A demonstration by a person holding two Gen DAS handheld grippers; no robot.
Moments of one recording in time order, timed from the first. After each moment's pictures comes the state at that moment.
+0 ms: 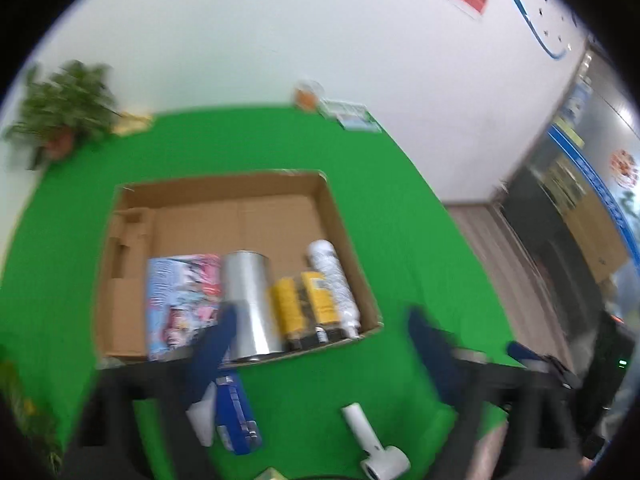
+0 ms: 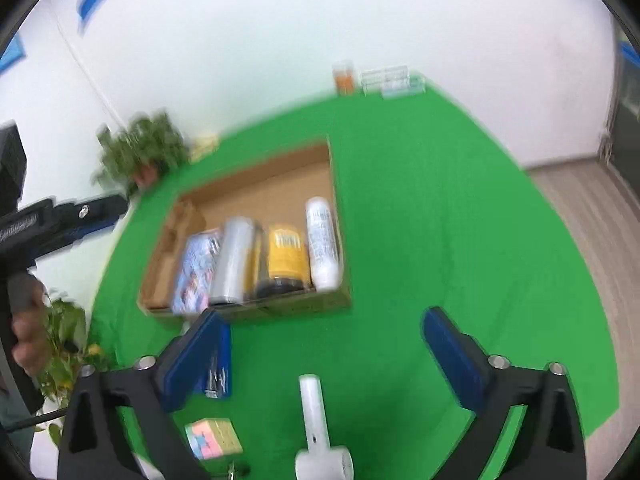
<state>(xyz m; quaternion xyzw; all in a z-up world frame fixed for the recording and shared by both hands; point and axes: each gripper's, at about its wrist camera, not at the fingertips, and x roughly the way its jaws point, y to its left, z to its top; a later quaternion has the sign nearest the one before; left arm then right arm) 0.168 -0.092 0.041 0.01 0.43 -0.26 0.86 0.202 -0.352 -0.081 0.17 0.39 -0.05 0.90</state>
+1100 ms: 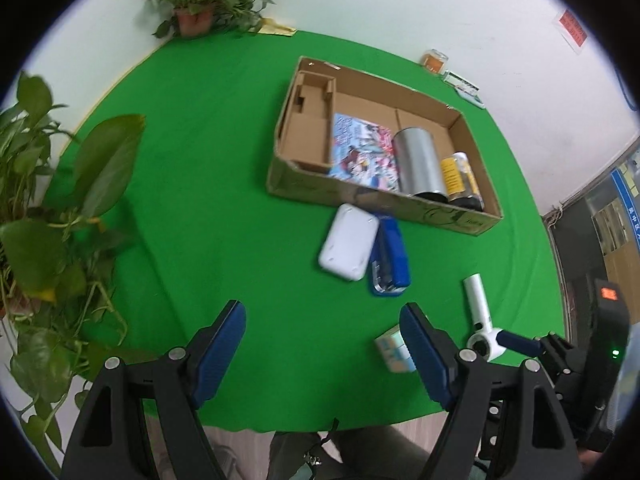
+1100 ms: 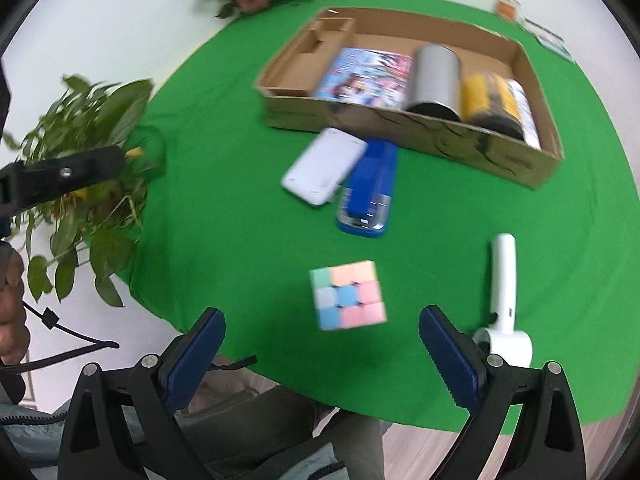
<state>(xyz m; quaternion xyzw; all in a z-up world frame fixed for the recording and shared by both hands) 0.062 0.149 -0.052 -0.06 0.55 -0.13 0.82 0.150 -0.078 -0.171 0.01 0.59 0.11 0.80</state>
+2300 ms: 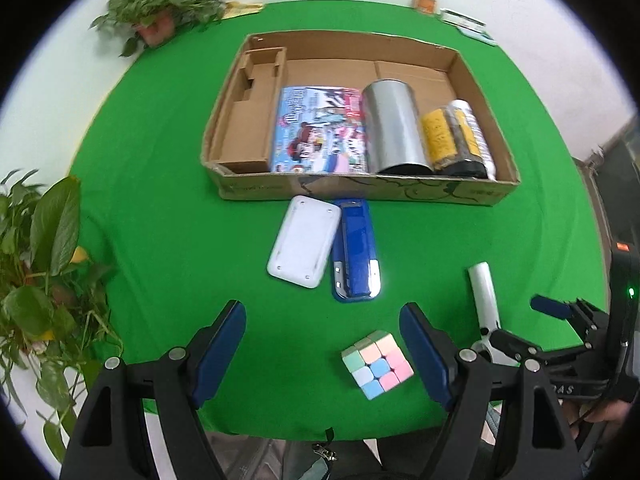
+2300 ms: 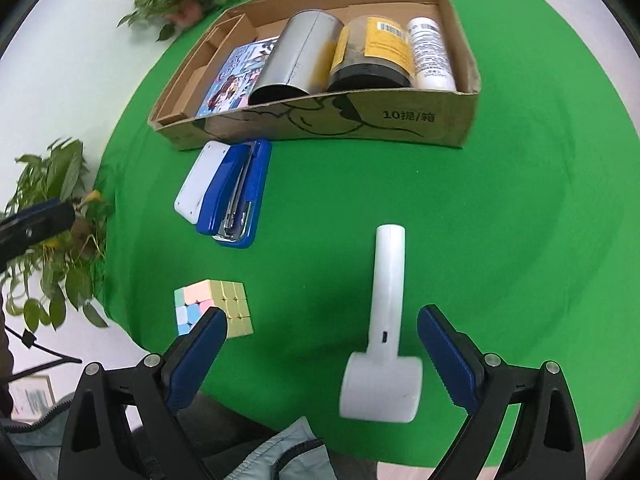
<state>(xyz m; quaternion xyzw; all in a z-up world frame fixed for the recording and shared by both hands) 0.105 0.007 -0.065 0.06 0.60 -0.08 0.79 0.204 -0.251 -0.218 0.09 0.63 0.10 0.77</state>
